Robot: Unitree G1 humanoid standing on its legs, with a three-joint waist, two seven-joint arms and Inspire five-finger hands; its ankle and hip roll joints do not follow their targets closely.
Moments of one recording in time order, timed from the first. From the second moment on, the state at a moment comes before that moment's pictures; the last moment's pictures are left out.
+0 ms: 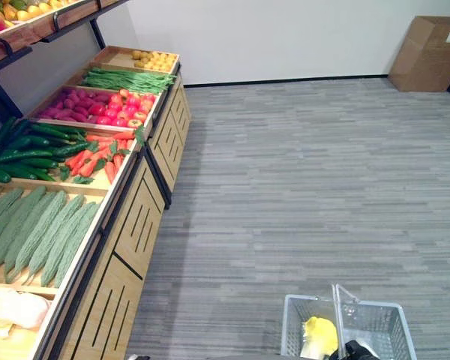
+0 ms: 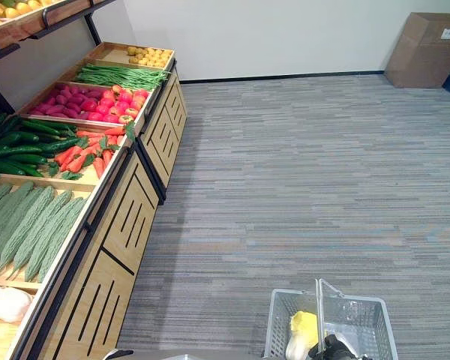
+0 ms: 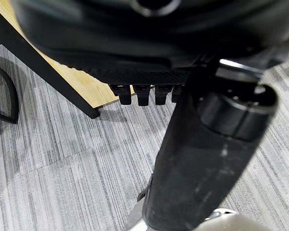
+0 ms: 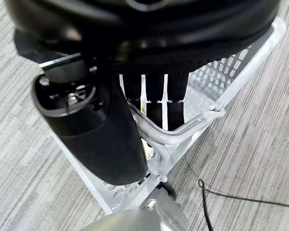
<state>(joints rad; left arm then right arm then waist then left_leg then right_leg) 0.04 0.24 -0.22 1.27 0.17 0.08 0.09 0.05 -0.36 0.24 1.19 -0.19 0.05 -0.07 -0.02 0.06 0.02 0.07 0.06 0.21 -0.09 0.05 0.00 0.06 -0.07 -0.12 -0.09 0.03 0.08</state>
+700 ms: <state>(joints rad) -0.02 0.26 -0.22 1.27 0.16 0.06 0.09 -0.04 -0.34 0.21 1.19 -0.18 0.04 -0.06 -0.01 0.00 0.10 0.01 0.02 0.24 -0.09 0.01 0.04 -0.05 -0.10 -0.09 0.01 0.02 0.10</state>
